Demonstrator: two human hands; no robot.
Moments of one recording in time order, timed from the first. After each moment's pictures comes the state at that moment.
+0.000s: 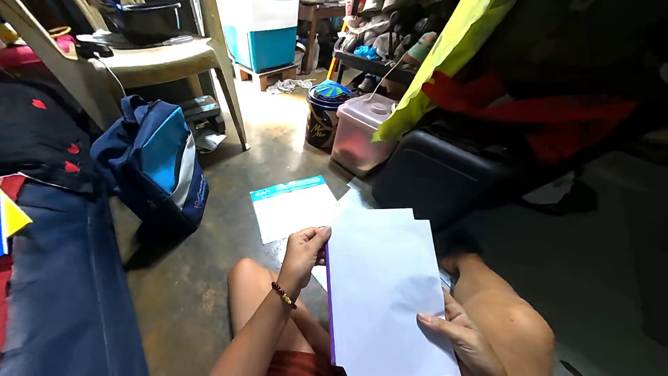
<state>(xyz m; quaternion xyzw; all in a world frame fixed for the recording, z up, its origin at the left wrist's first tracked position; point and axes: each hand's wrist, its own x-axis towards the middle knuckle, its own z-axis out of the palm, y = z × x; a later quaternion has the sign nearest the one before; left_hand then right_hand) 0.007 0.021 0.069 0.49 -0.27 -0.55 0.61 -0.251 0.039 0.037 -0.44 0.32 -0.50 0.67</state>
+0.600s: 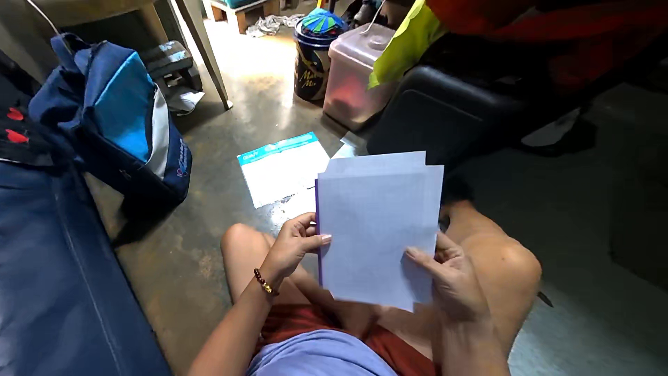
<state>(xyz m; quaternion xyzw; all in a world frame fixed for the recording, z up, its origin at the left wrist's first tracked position) 0.011 0.058 0.033 0.42 -0.38 -0.60 0.56 -0.246 0.027 0.030 -0.55 0.36 -0.53 0.53</state>
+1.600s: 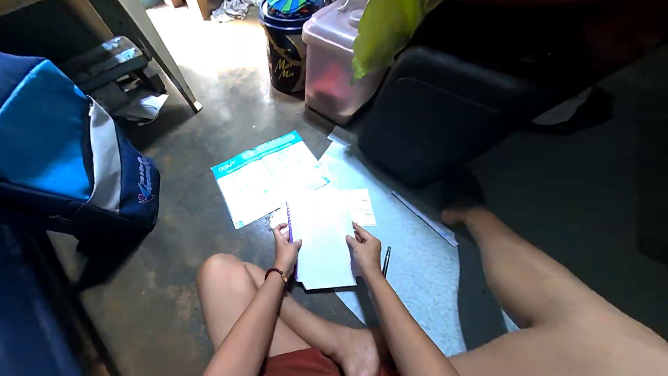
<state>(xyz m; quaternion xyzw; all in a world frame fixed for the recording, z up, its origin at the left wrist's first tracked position) 0.000 -0.056 -0.143 0.63 -0.22 -0.53 0.53 -0.180 -0.092 -0.136 -0.45 0.63 -0.40 0.49</state>
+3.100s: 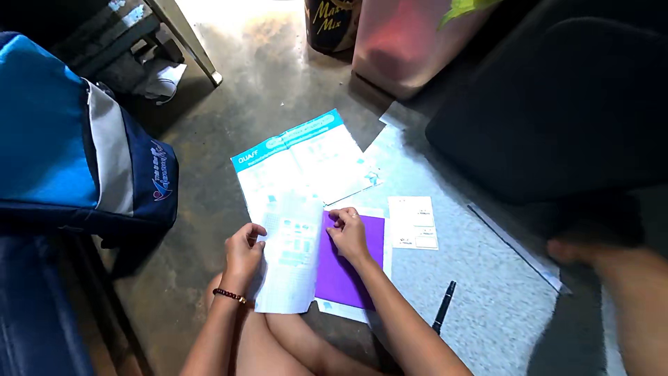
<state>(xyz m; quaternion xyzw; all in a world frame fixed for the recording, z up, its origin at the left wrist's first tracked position) 0.122 -0.054 -0.059 0.82 -0.41 -0.29 0.26 -0.072 -0.165 -0.151 -0.66 0.55 -0.21 0.47</state>
